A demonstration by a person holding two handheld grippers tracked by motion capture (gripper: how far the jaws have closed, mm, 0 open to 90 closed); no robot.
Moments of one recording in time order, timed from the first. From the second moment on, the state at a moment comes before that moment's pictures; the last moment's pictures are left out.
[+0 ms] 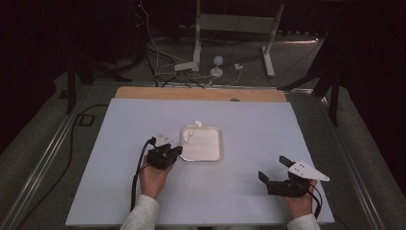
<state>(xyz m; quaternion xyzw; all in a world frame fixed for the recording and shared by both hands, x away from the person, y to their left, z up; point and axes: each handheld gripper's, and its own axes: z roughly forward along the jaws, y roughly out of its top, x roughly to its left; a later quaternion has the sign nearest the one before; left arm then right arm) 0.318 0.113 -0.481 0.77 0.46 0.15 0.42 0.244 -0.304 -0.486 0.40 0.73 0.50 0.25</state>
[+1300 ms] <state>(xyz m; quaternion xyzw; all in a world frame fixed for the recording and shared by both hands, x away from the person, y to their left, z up) 0.289 0.121 -0.474 0.76 0.42 0.17 0.47 0.313 -0.238 -0.436 0.40 0.72 0.54 0.17</state>
